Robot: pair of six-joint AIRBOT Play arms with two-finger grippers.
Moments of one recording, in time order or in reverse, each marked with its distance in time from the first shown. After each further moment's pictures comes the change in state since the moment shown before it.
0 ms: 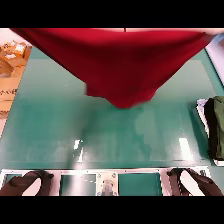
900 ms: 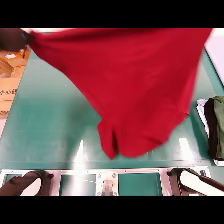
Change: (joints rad) left arm -0.001 -0.126 -0.344 0.006 0.016 0.002; right arm 0.043 -0.379 0.110 -0.116 -0.080 0.057
